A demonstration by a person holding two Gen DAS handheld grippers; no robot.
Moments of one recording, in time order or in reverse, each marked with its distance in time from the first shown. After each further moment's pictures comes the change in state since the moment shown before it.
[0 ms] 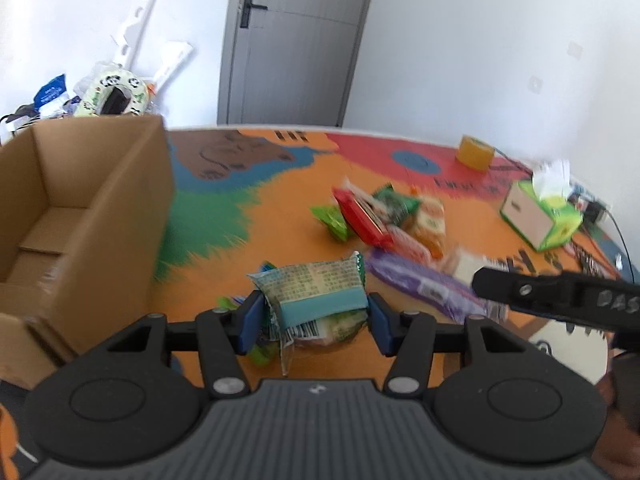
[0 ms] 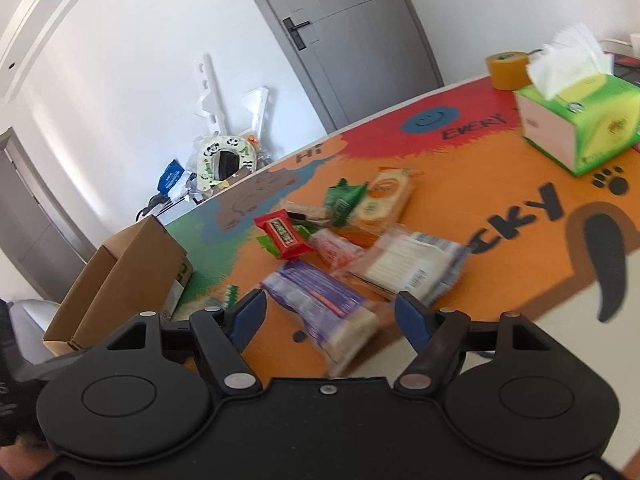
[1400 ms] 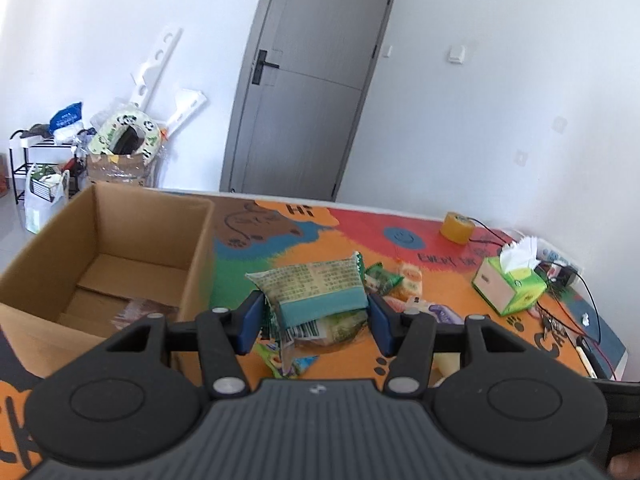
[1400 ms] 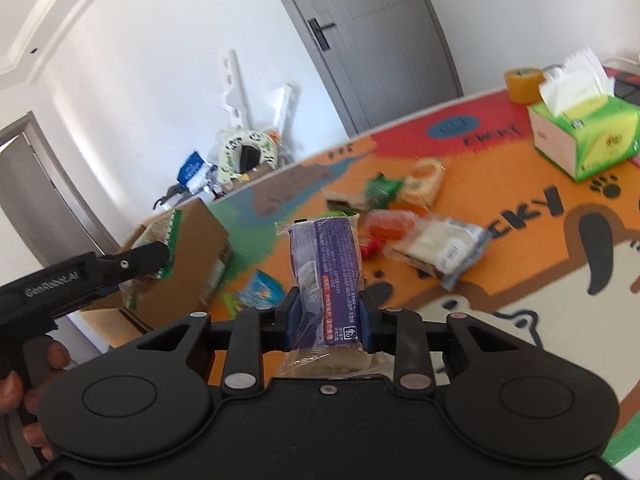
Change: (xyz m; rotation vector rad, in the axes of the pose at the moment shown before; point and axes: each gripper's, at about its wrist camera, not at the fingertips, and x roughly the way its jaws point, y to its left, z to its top) left arm -0.085 0.020 0.016 -0.064 -0.173 -0.031; right arm -0.059 0.038 -0.015 -0.047 -0.004 0.034
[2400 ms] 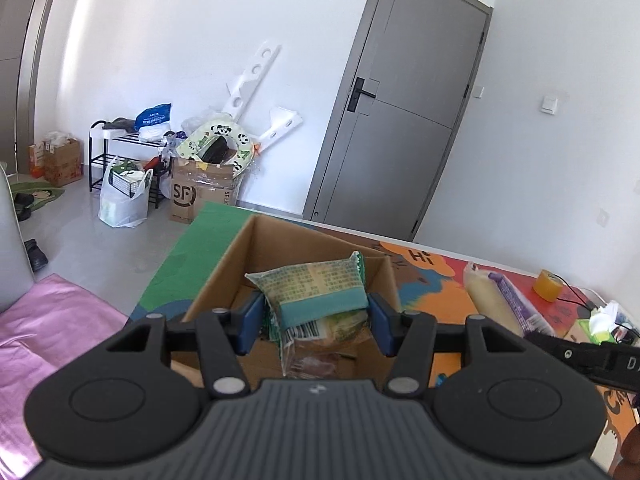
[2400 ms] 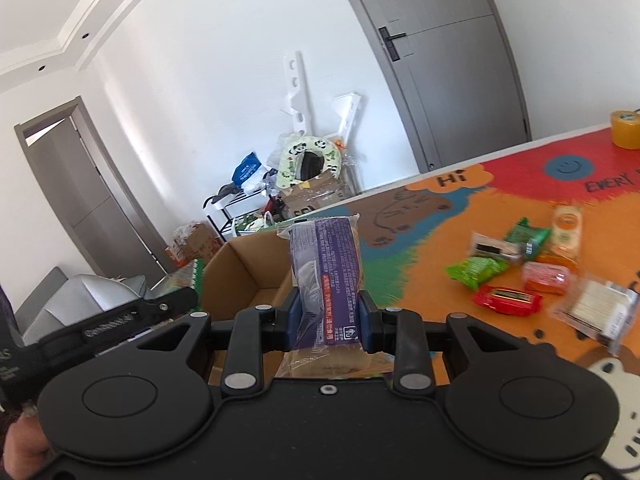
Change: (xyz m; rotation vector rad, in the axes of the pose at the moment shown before) left arm -0.020 0.124 0.027 -0.138 -0.070 0.199; right arm 0.059 0.111 0.030 -0.087 -0.020 0.130
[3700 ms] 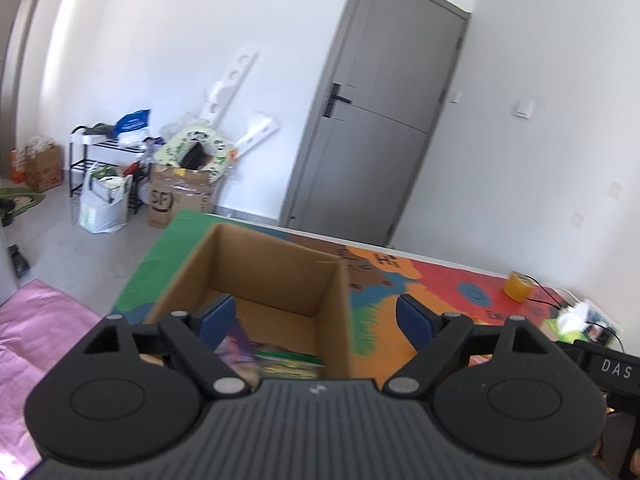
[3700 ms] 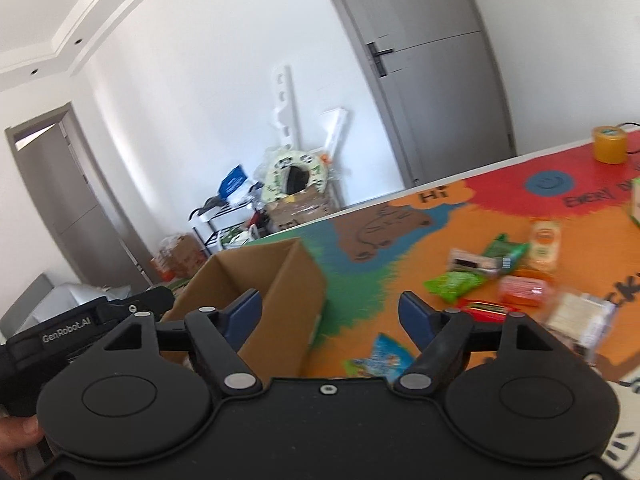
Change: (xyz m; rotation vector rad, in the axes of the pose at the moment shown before) left arm -0.029 -0.035 0.000 0.024 -0.020 -0.079; right arm -0.027 -0.008 -0.001 0.005 -0.058 -0.064
